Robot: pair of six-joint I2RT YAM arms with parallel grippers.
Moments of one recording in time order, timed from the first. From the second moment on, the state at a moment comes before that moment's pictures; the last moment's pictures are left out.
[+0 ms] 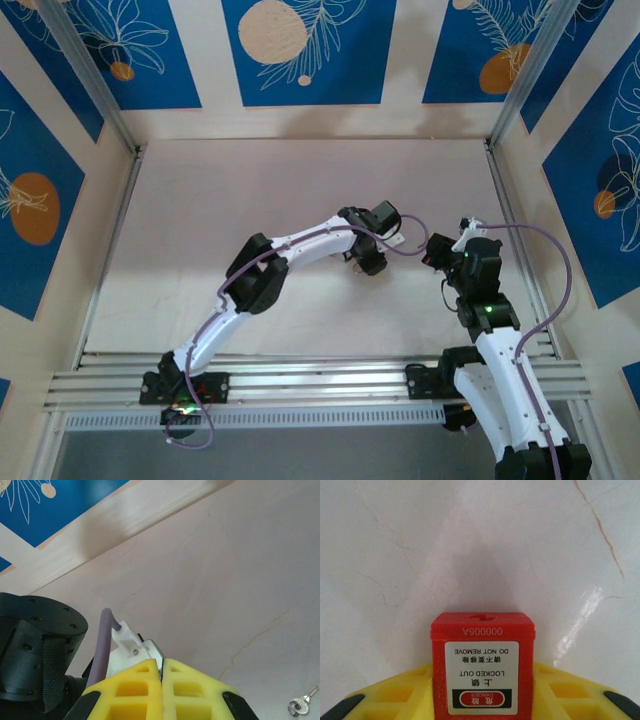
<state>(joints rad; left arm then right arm) -0.96 2.44 2.11 -0.89 0.03 0.11 0.07 0.61 0.48 -0.26 -0.10 0.53</state>
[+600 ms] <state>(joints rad) -0.96 2.13 1.56 -0.36 0.06 0.11 0.02 0.61 0.49 -0.26 -0.18 0.58</state>
